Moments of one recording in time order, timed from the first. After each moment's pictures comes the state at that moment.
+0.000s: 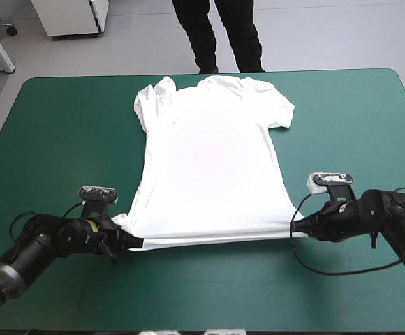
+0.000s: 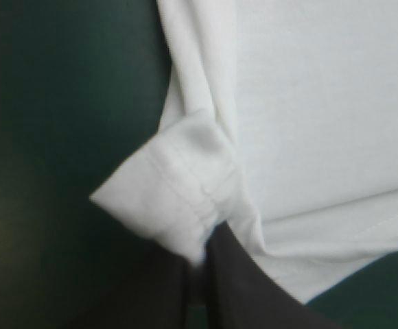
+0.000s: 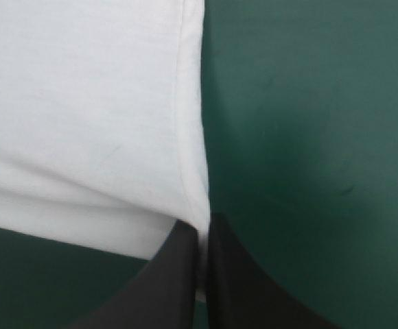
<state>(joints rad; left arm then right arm) -0.34 1.10 -0.62 -0.13 0.70 -0.05 0.16 1.19 -0.74 0.30 0.83 -0.14</state>
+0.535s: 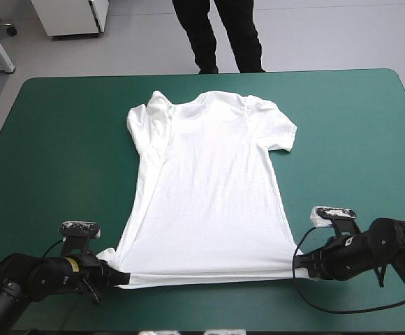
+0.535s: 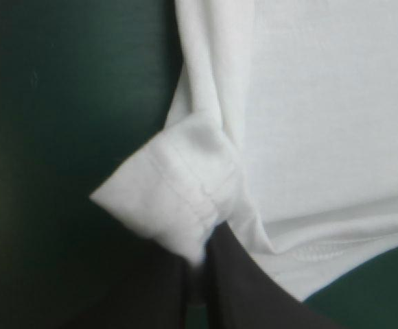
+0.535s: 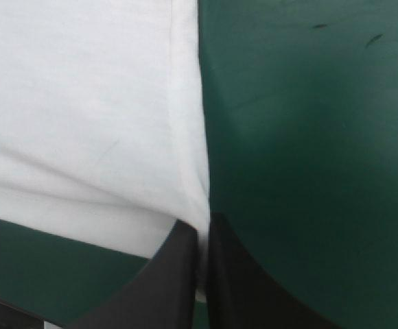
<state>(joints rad) -0.34 0.81 -0.47 -0.17 0.89 -0.12 0.16 1.04 -0.59 0.38 1.00 -0.12</state>
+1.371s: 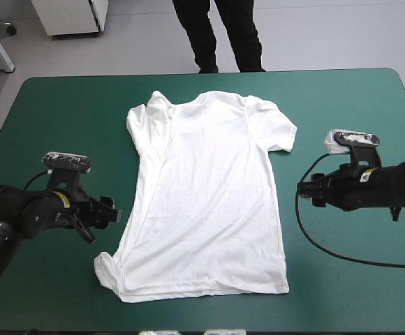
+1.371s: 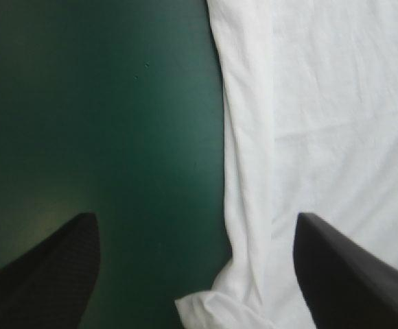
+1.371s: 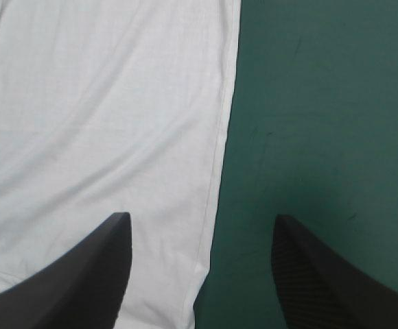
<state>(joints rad) -0.34 1.02 -0.98 0.07 1.07 -0.15 0.16 1.09 -1.12 0.31 1.10 0.02</state>
